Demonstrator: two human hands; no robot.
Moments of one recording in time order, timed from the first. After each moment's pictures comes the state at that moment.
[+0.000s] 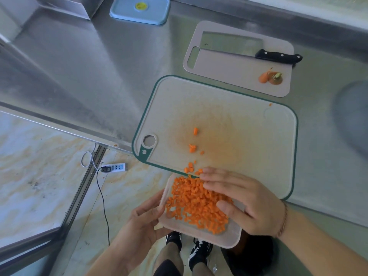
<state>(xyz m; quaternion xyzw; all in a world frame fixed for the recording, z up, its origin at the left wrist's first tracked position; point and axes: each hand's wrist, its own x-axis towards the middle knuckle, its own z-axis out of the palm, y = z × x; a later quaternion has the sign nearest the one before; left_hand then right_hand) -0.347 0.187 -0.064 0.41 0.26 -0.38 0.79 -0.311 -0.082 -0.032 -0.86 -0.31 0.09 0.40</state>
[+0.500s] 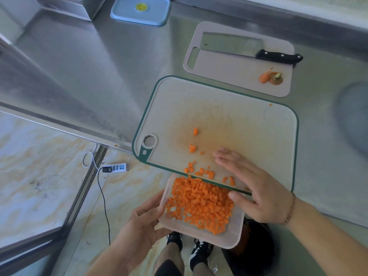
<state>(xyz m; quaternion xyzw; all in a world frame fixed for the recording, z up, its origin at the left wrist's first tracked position) -0.347 0.187 -0.065 0.42 0.27 -0.38 0.78 -0.297 -0.106 -0.039 -0.88 -0.28 0.09 0.37</state>
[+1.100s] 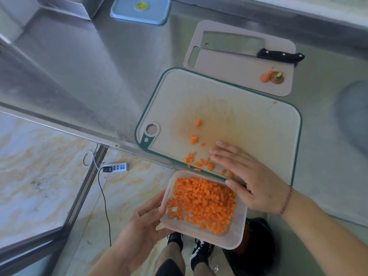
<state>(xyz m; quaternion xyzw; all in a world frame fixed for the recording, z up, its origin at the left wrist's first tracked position) -0.348 0.188 -0.068 0.42 0.24 -0.38 0.79 -0.282 -0.103 -0.047 -0.90 -0.30 0.08 0.29</state>
